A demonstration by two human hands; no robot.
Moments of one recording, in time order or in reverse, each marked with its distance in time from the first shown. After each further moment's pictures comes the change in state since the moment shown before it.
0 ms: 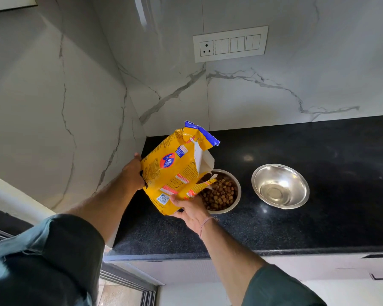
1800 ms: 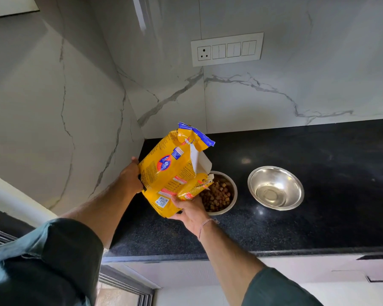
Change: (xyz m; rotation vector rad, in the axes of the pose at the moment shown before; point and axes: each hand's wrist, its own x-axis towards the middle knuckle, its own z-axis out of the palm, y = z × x) left_hand -0.002 -0.013 -0.008 0.415 0.086 0.295; right_hand -0.008 -0.003 -0.005 -0.015 -0.022 -0.033
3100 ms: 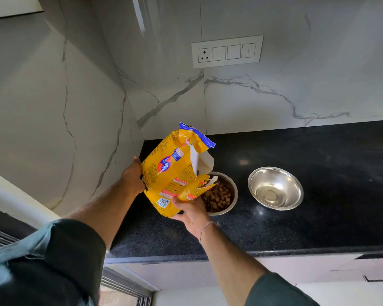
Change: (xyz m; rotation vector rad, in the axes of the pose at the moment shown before) left_hand -0.057 0.039 0.006 -0.644 0.019 -0.225; right_hand -0.015 -0.004 0.014 0.006 0.072 -0.023
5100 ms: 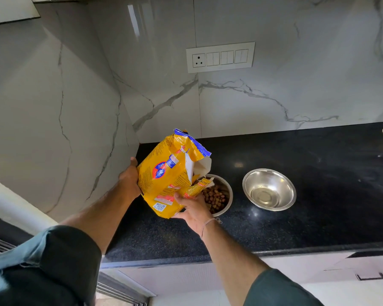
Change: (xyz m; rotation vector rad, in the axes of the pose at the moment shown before) left_hand 0.094 -0.017 -0.004 -0.161 -0.075 -0.070; right_hand 0.003 -0.016 -0.012 -0.034 -0.052 -0.067
